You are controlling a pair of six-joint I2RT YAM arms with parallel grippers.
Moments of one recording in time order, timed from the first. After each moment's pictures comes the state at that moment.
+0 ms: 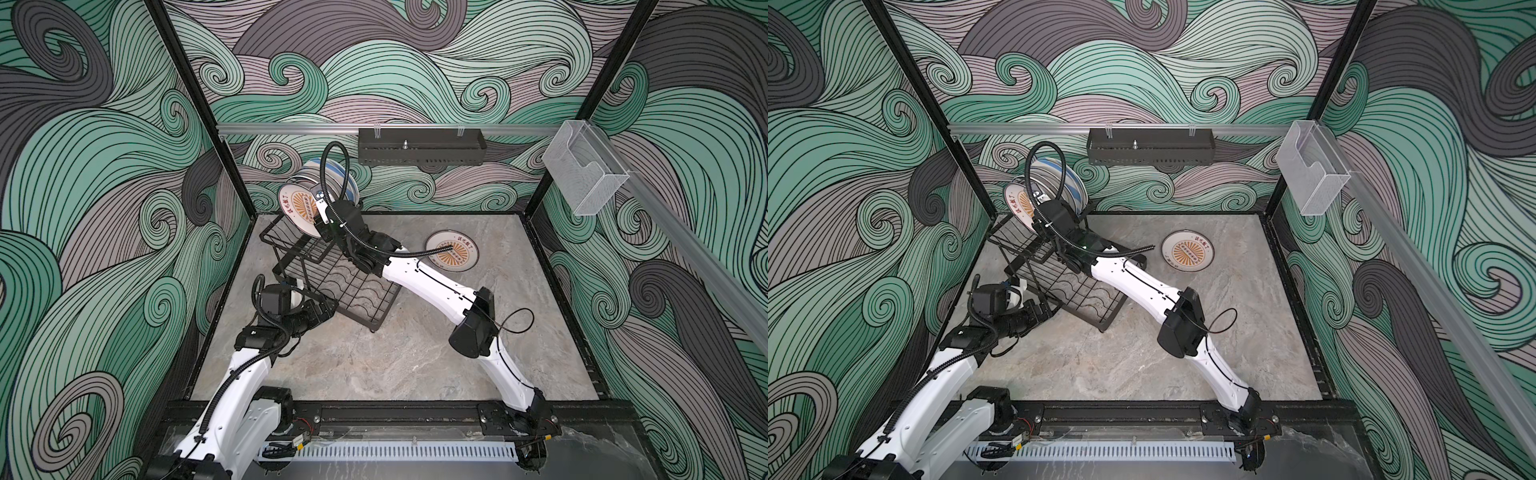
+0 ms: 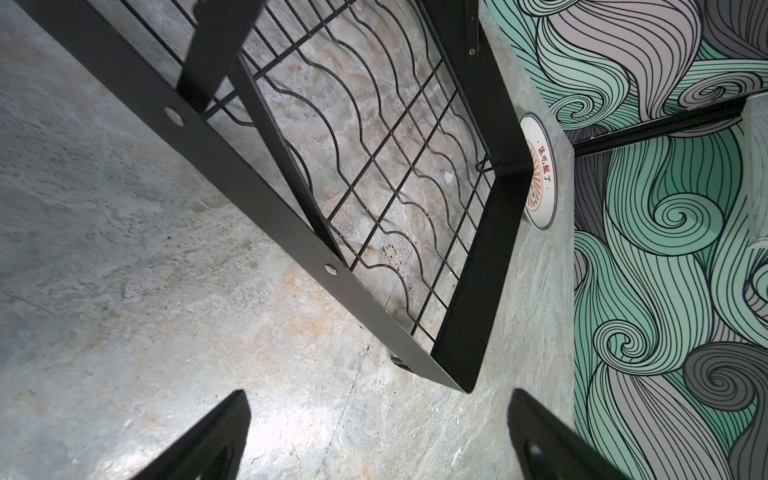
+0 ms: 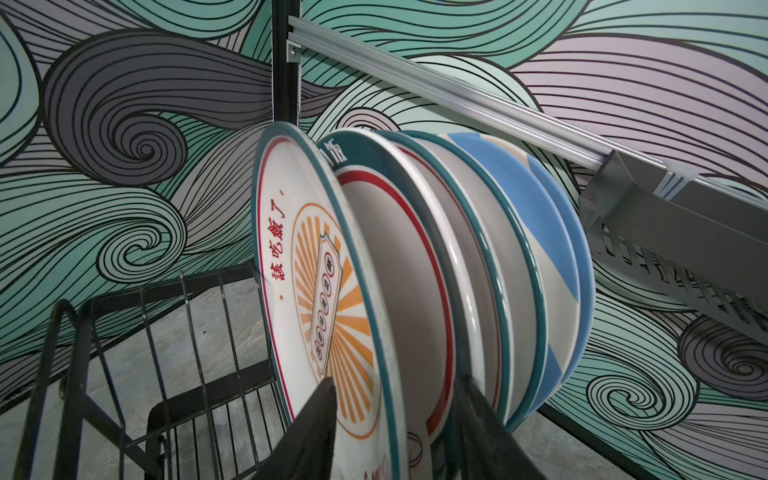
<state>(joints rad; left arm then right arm) -0.09 0.82 0.53 -0.49 0.42 -0.64 0.98 2.33 2.47 -0.34 0.49 -0.16</state>
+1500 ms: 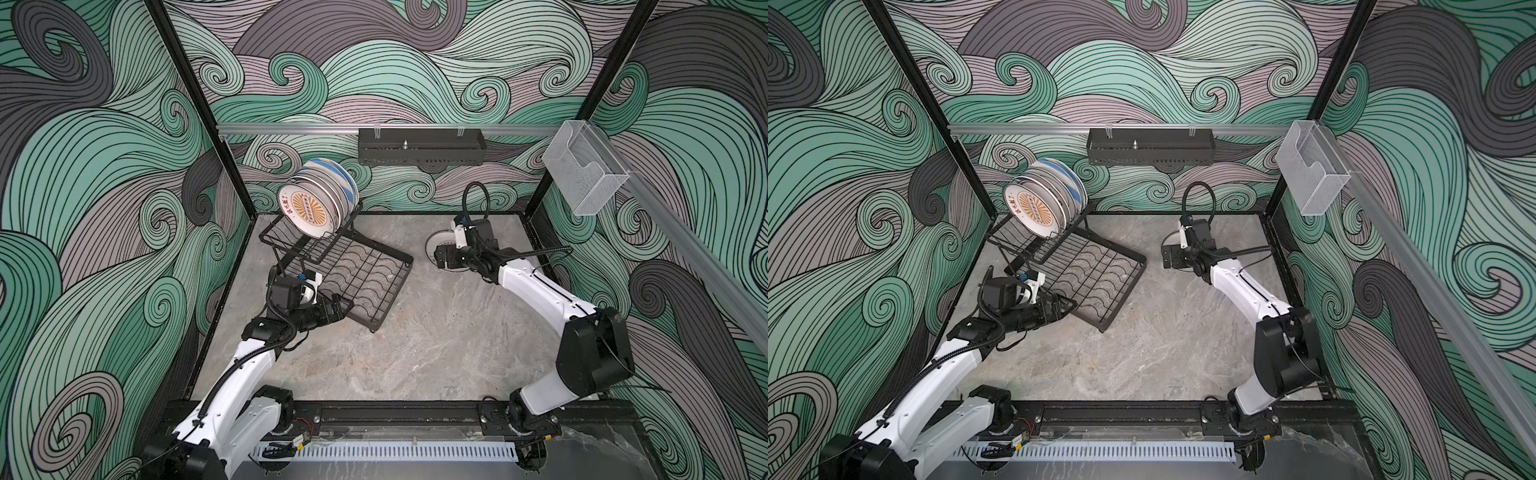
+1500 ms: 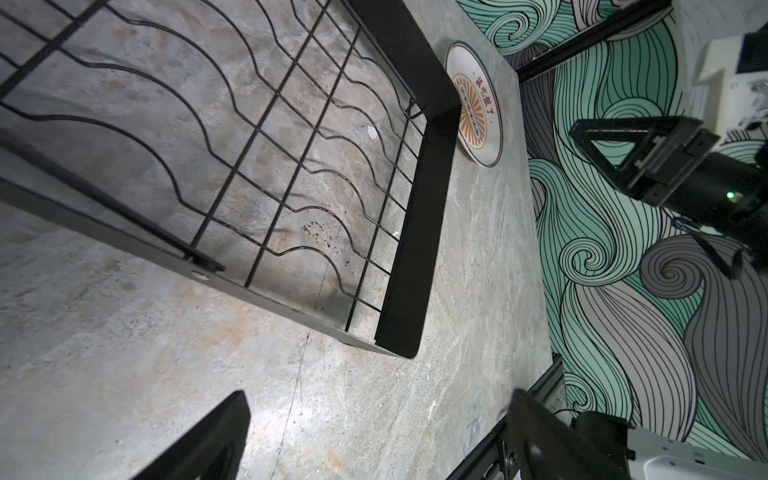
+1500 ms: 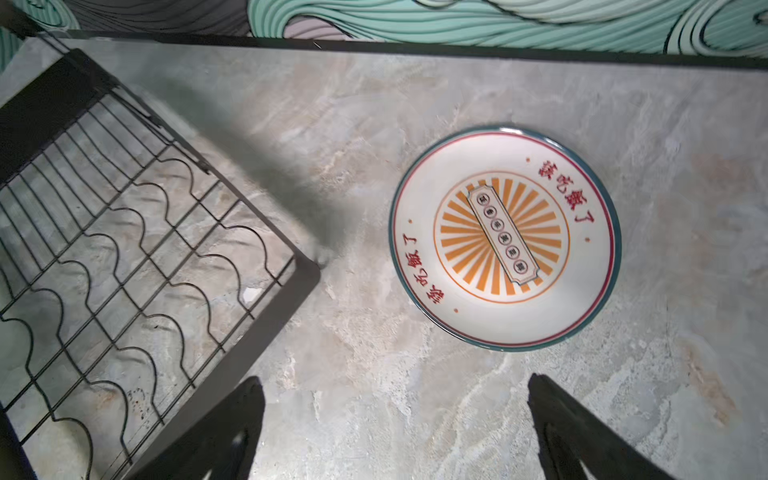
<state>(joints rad) -0.22 0.91 0.58 -0.42 0.53 -0.55 0.30 1.61 1.21 -0.43 -0.04 0.15</state>
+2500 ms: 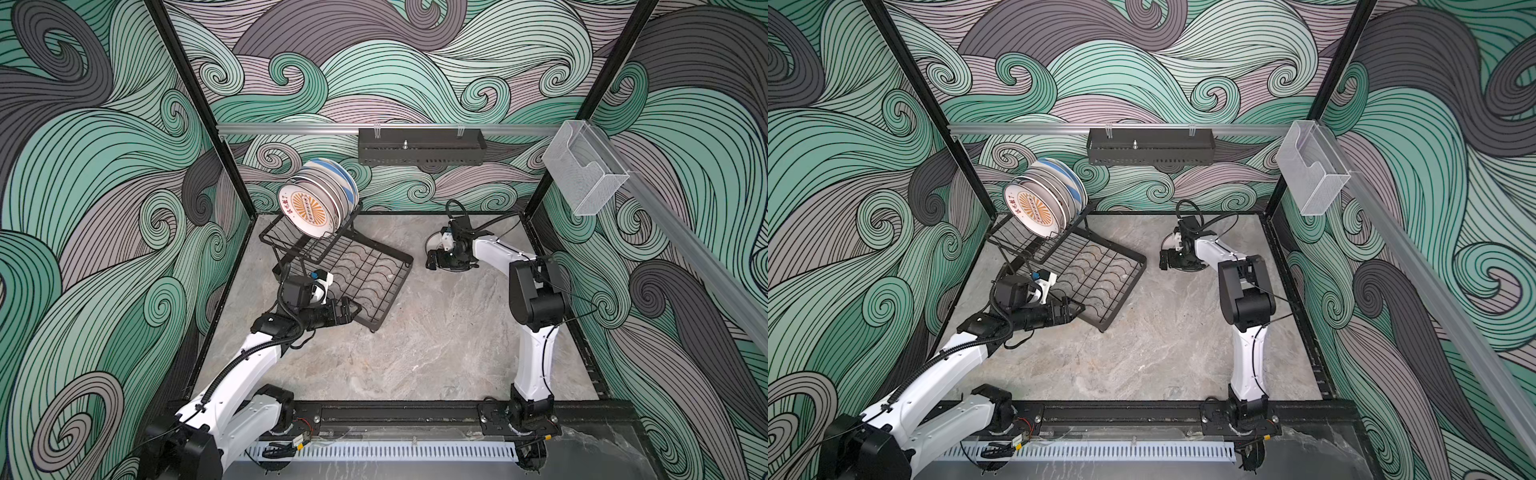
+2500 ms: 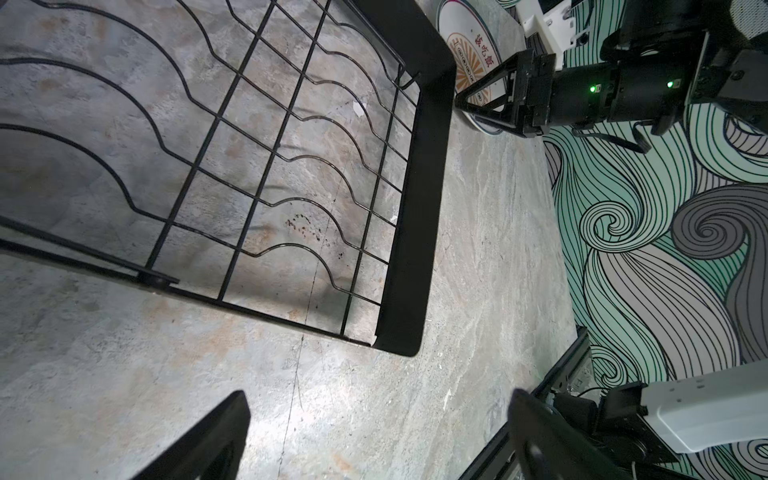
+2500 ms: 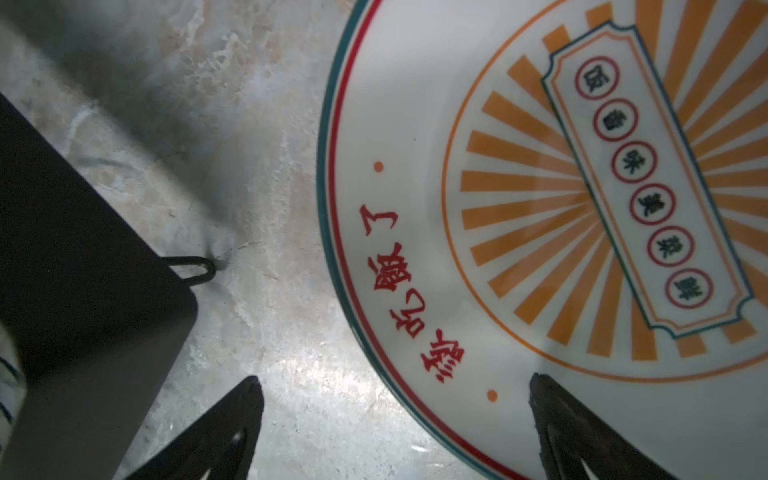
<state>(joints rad) -0.30 0.96 0.59 -0.41 0.47 -0.50 0.24 2.12 1.56 -0.62 -0.21 0.13</state>
